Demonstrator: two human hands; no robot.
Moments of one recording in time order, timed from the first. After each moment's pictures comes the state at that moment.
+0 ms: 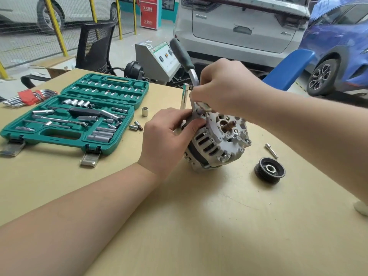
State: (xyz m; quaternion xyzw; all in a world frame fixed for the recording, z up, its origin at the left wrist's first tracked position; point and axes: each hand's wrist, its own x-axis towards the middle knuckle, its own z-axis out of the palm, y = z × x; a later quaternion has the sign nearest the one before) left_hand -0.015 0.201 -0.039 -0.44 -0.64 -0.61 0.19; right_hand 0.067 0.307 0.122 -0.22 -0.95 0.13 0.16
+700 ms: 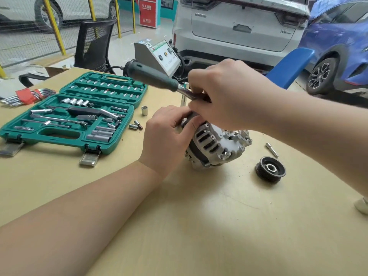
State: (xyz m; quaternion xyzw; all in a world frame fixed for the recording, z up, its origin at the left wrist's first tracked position) left_hand -0.017 0.203 -0.035 -0.44 -0.65 -0.58 0.22; right_hand 0.085 0.302 0.120 -0.02 -0.98 -0.13 0.15
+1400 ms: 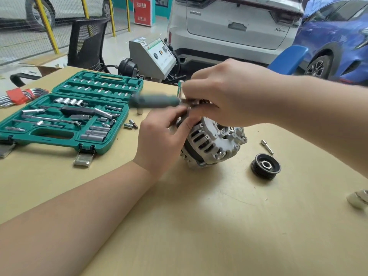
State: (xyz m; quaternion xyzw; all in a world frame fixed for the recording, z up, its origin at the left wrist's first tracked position) left_hand -0.015 0.200 -0.036 -0.45 -0.64 -0.59 0.21; right_hand 0.098 0.312 0.134 0.13 -0.97 -0.19 0.09
